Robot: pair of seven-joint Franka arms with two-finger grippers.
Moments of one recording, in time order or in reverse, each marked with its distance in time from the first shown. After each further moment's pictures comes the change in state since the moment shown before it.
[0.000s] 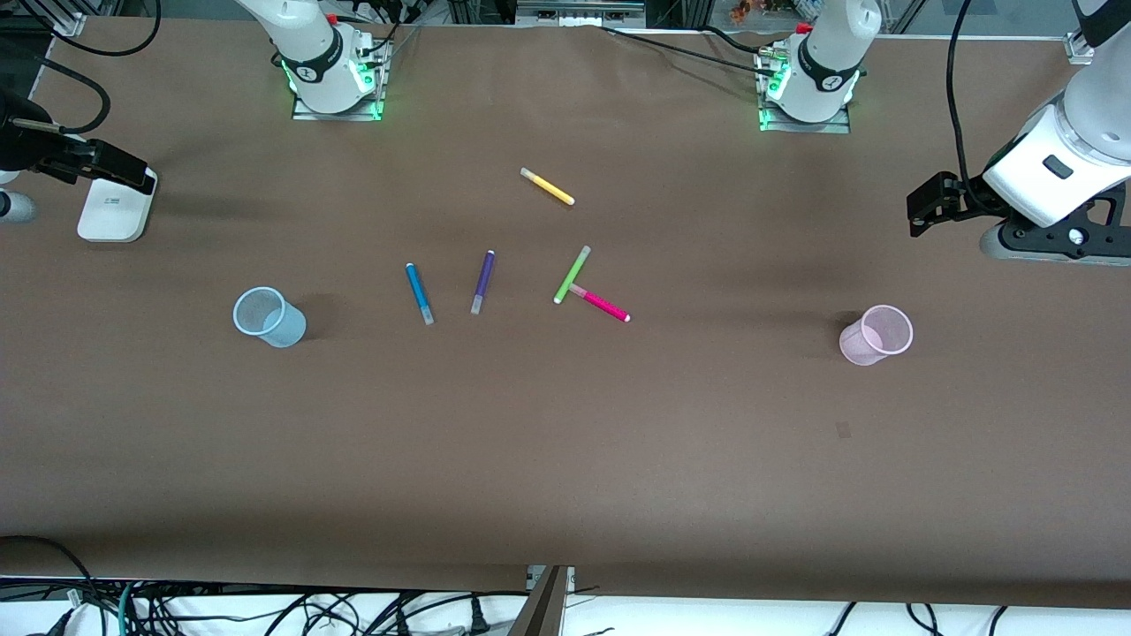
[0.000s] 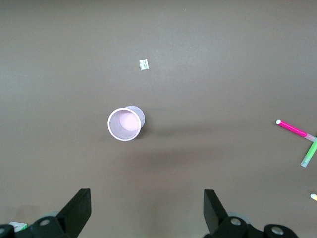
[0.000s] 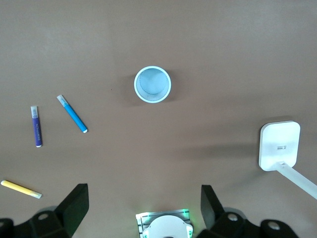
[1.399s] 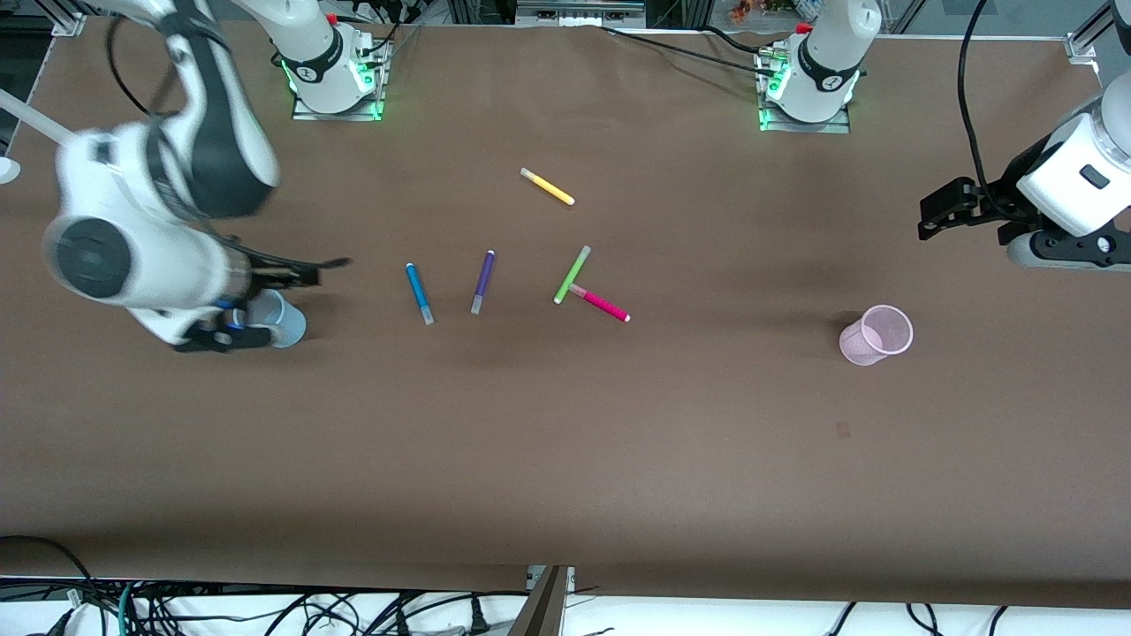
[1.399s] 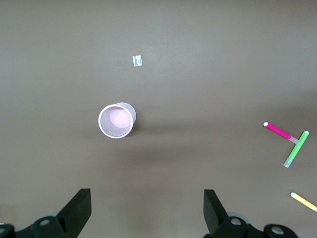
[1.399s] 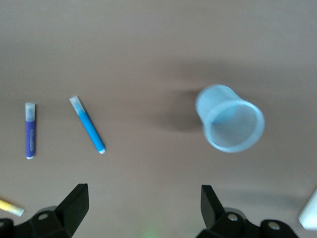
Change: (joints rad) left arm 0.044 0.007 0.004 -0.001 -0.077 -0.002 0.001; right arm 0.220 0.390 0.020 -0.002 0.007 0.243 0.000
